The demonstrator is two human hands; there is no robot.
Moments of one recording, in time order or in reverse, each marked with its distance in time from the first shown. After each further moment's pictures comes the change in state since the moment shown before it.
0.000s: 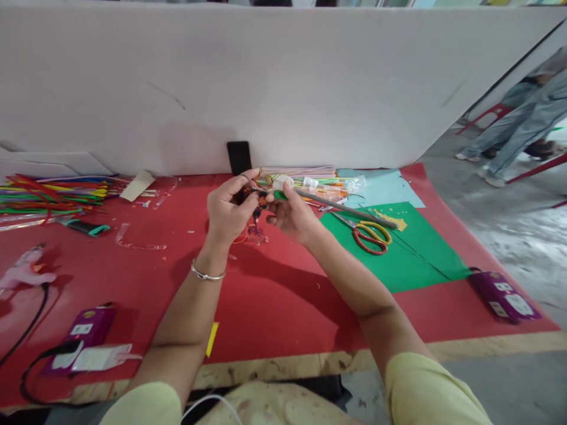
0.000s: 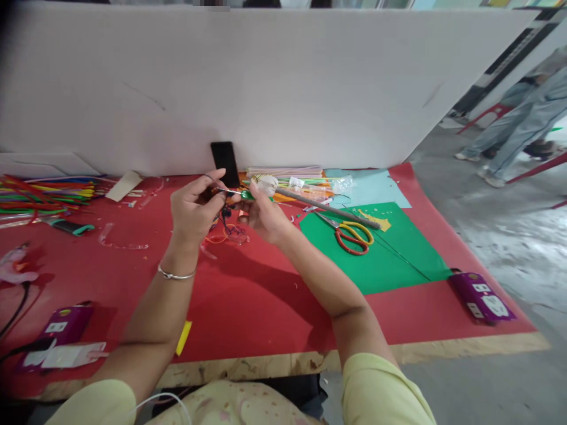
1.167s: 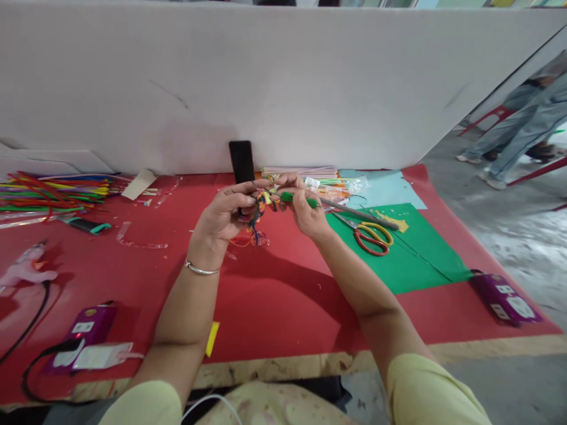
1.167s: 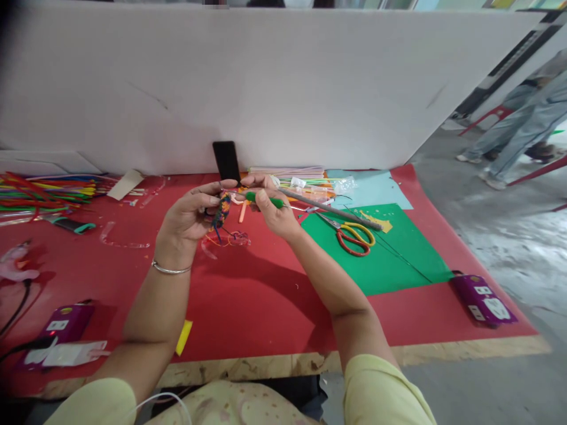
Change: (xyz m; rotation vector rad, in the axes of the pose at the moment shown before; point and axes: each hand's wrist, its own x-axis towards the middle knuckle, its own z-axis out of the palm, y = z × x) left_hand 0.015 0.010 -0.019 -0.552 -0.329 -0.566; right_hand 0.002 -0.004 -0.033 -0.740 -0.099 -0.547
